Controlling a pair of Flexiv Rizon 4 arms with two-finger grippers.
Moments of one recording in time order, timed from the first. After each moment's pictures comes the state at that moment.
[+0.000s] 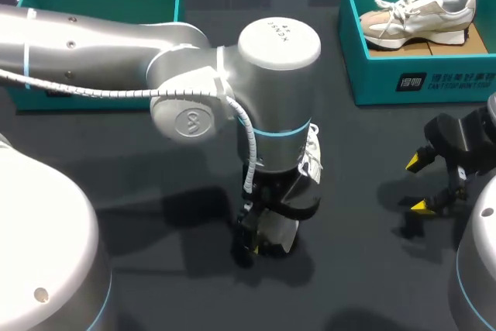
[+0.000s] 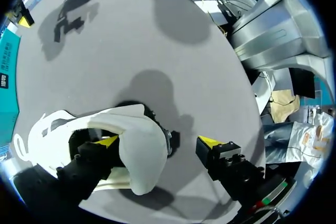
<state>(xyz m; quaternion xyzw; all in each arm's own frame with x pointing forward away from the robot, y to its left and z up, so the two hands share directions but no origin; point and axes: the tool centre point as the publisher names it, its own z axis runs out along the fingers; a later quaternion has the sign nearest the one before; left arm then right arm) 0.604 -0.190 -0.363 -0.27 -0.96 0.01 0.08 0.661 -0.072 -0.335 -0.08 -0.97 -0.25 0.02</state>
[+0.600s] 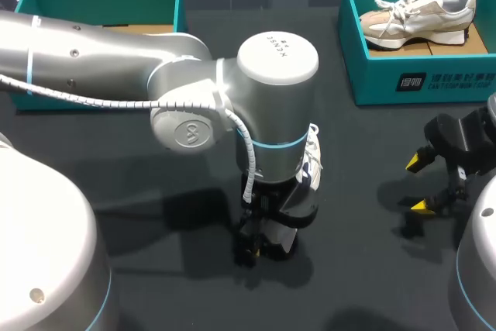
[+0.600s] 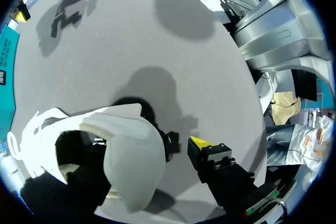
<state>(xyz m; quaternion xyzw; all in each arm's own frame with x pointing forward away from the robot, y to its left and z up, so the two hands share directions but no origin) 0.600 -0.187 -0.379 -0.26 -0.96 0.00 0.08 0.661 -0.072 -0.335 -0.08 -0.97 -0.25 0.02</state>
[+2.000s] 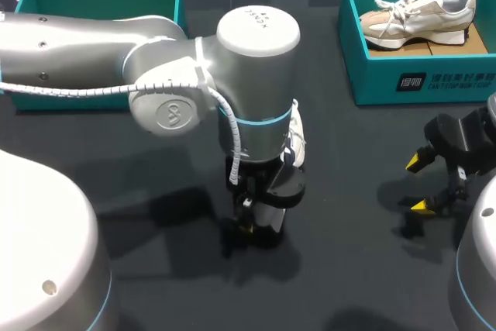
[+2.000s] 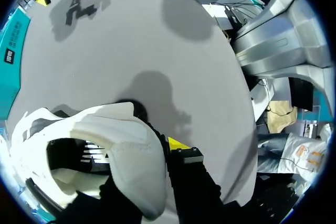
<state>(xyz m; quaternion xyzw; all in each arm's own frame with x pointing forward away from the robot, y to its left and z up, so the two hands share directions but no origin) 0.611 -0.163 -0.347 -0.21 -0.97 0.00 0.08 0.661 -0.072 -0.335 -0.08 -0.97 -0.25 0.02</state>
